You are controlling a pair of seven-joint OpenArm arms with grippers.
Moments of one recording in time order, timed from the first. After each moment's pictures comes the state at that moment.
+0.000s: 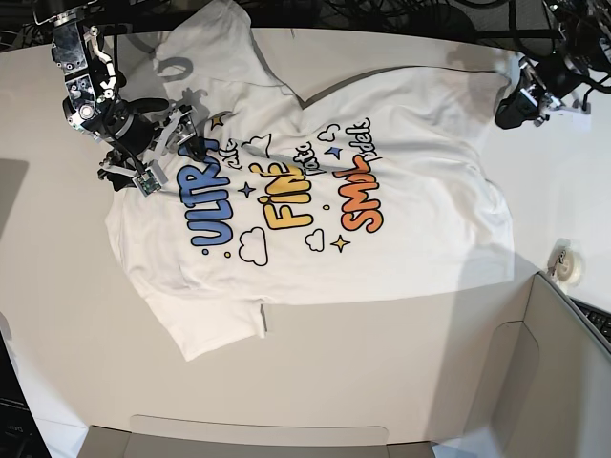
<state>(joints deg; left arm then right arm) 22.4 -16.1 -45.8 92.1 -75.9 1.2 75.5 -12.3 29.7 -8.6 93.6 15.1 18.1 -33.0</state>
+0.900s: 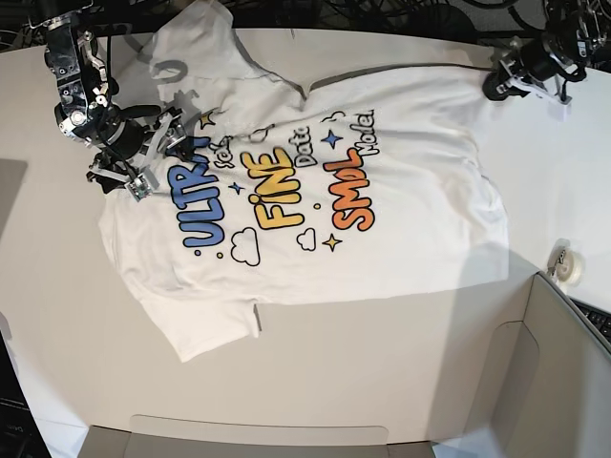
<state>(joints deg) 35.6 -23.6 -31.0 88.7 -63.3 -4.2 56.8 -11.7 30.6 -5.7 95.4 15.5 17.9 -40.8</state>
